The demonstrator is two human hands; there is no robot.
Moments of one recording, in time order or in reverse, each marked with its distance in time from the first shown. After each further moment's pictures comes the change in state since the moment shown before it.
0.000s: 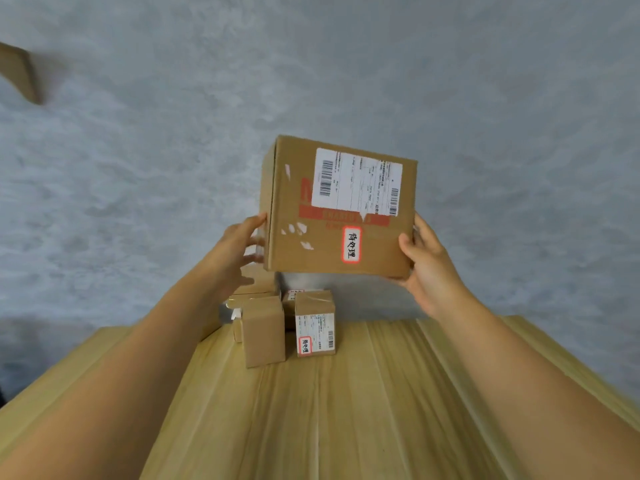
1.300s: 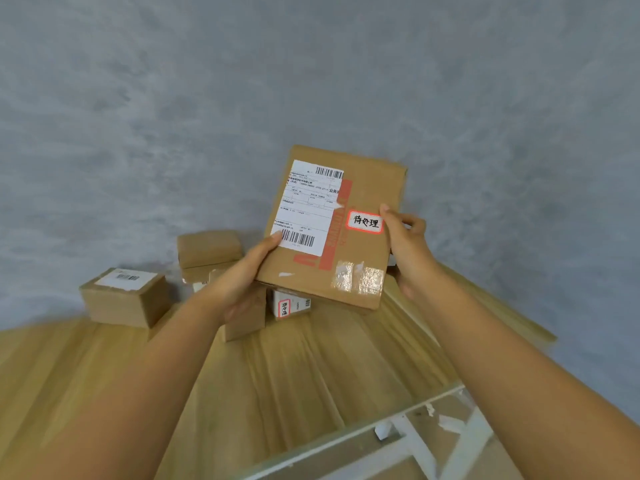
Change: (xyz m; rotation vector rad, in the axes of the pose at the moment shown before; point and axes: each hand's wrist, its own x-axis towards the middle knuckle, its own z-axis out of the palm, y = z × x) left_hand 0.022 -0.101 -0.029 -0.263 -0.705 -0.144; right_hand -0.049 0.020 0.095 -0.324 0.590 0.149
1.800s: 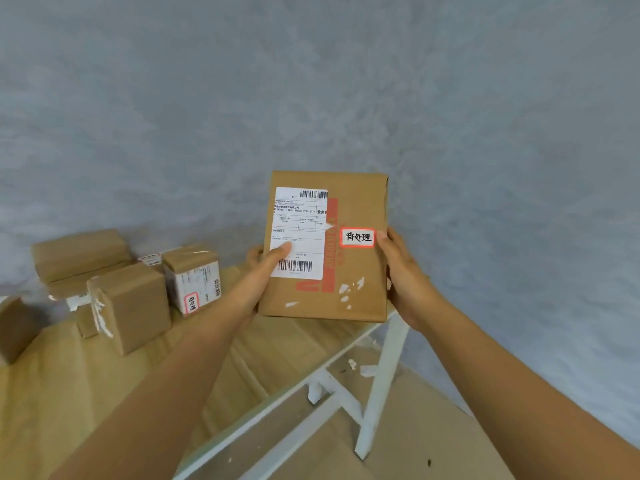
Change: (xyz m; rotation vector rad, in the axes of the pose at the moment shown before) left_hand 0.018 -0.044 0.137 -0.022 -0.087 0.018; right_hand -0.090 0.023 -0.138 -0.157 0.159 -0.009
